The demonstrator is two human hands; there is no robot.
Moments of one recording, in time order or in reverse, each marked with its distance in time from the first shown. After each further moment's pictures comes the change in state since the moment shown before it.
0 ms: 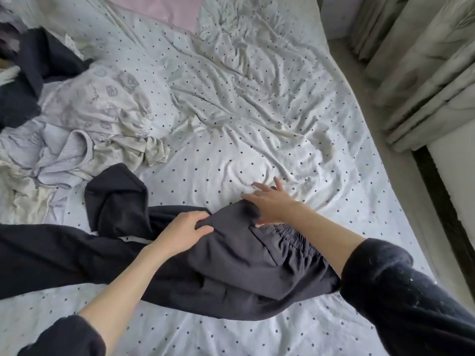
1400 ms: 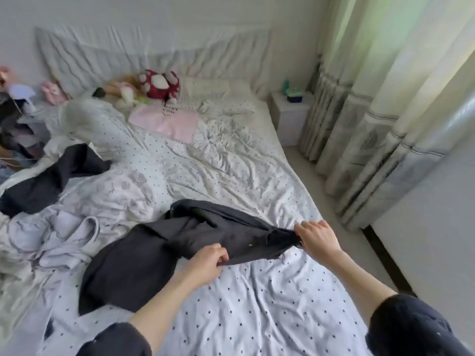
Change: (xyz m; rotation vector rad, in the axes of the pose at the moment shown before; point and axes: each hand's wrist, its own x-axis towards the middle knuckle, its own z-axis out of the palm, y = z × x) left_hand -0.002 0.100 -0.061 0.256 0.161 0.359; right_hand -0.144 0.050 -0.103 -0.226 0.626 0.436
